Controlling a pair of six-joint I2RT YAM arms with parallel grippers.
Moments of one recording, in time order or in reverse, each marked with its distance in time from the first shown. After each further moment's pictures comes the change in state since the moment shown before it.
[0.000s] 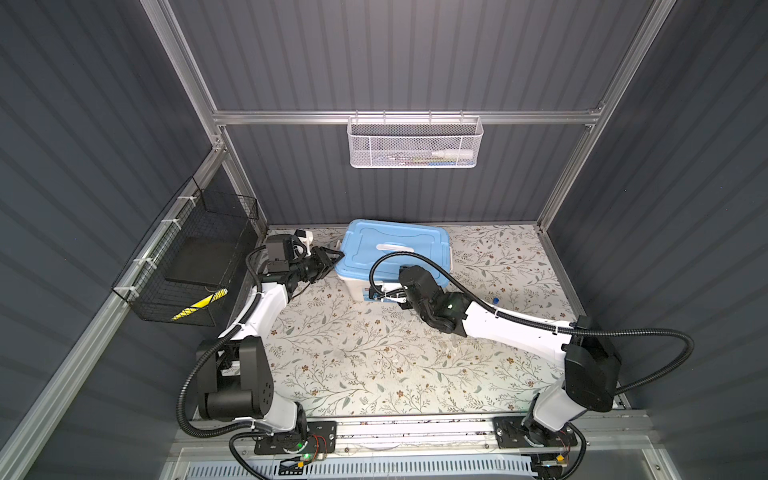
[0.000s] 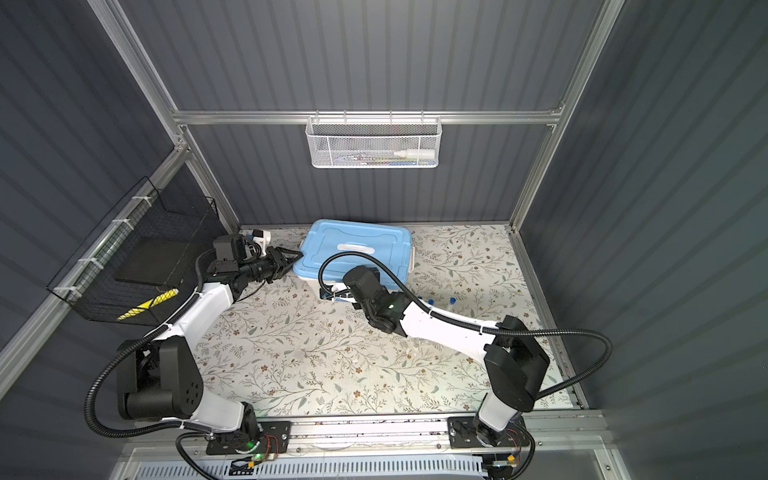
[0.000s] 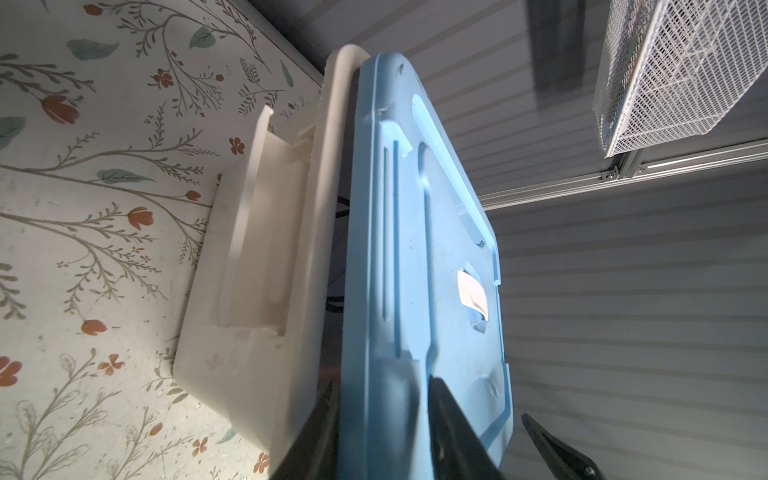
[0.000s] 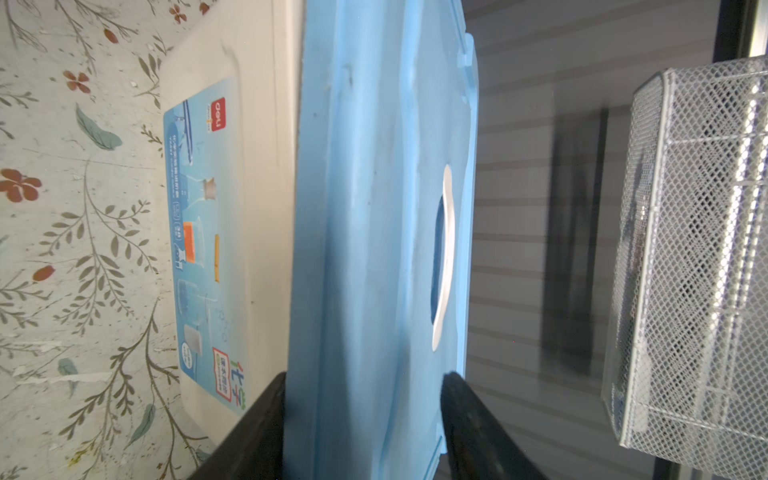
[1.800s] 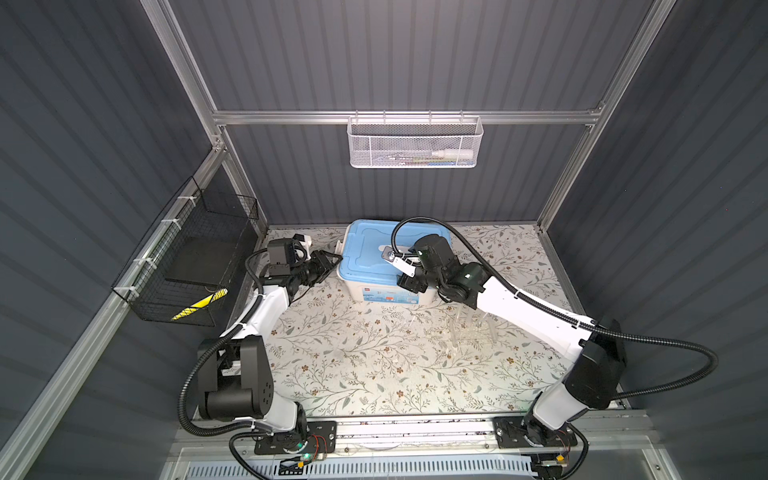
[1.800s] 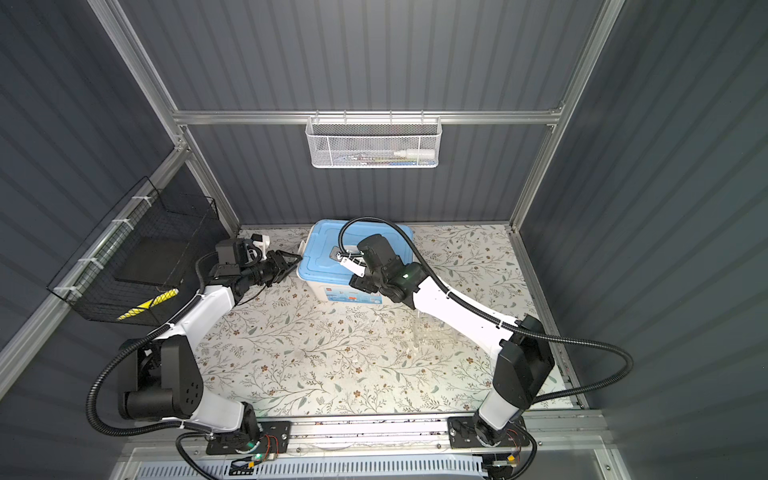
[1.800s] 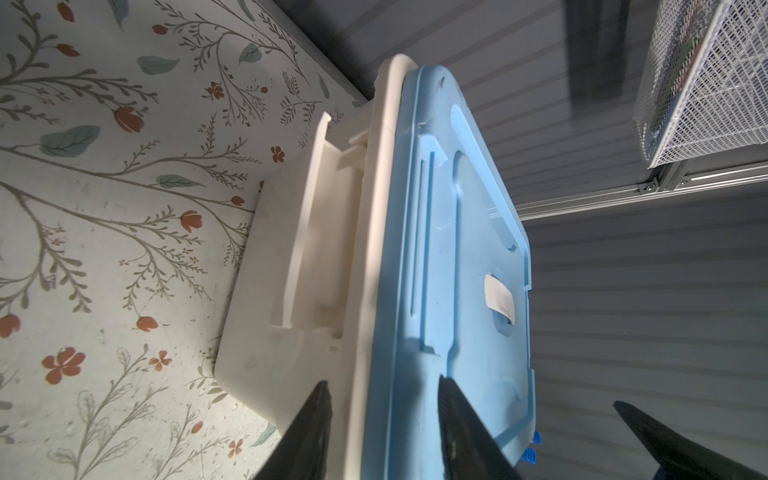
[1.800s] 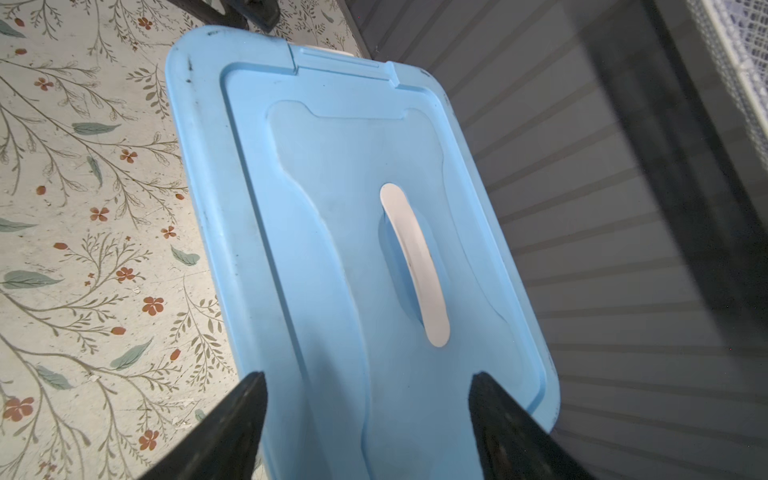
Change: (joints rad) left arm 0.000 0.000 -0.040 0.013 -0.079 0.029; right arm -0.161 -0.013 0.238 -0.293 -0.333 0.493
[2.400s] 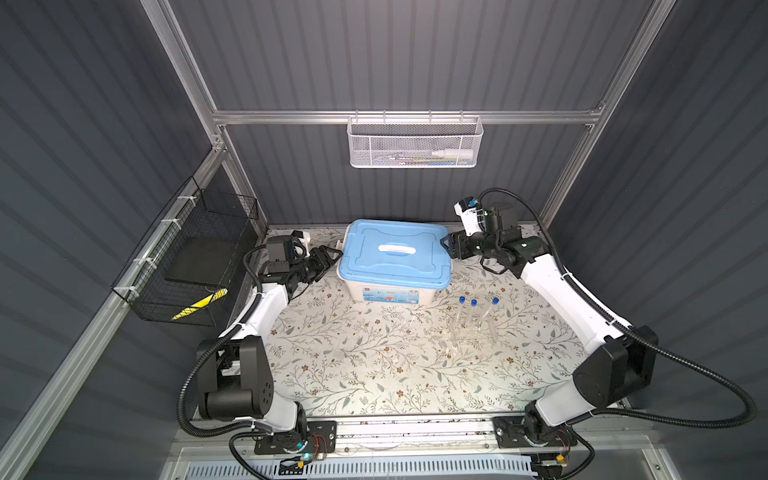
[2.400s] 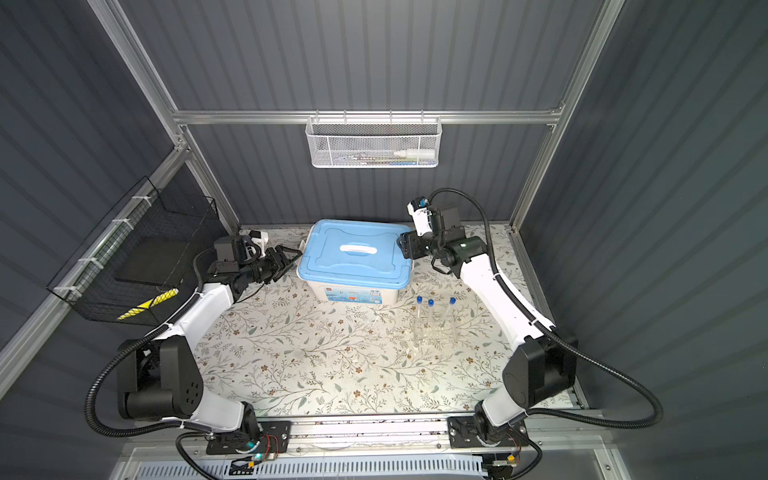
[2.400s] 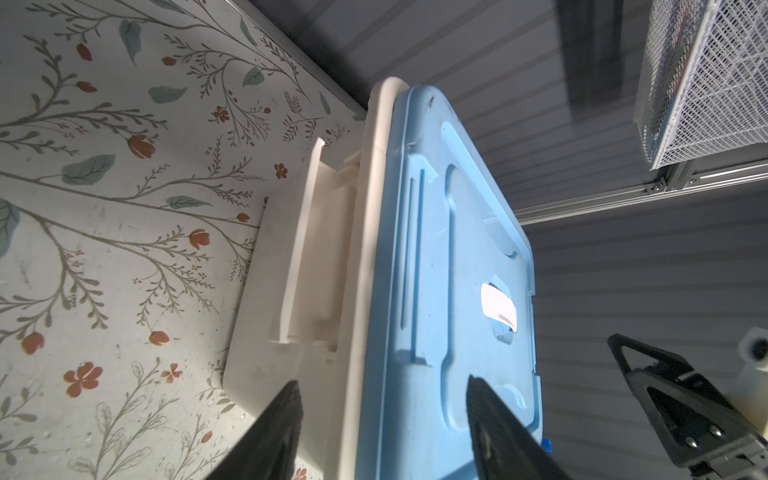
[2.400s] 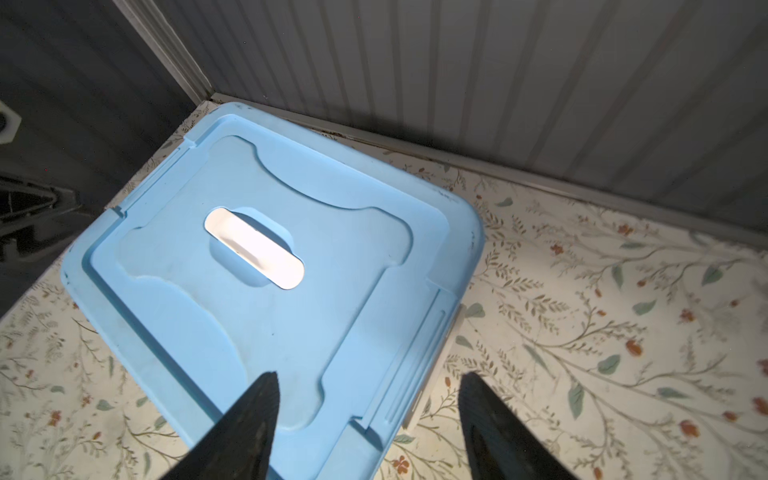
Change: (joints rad) left arm -0.002 0.000 0.033 -0.026 -0.021 0.032; right arm -0.447 -0.036 0.035 -0.113 -0.397 0.633
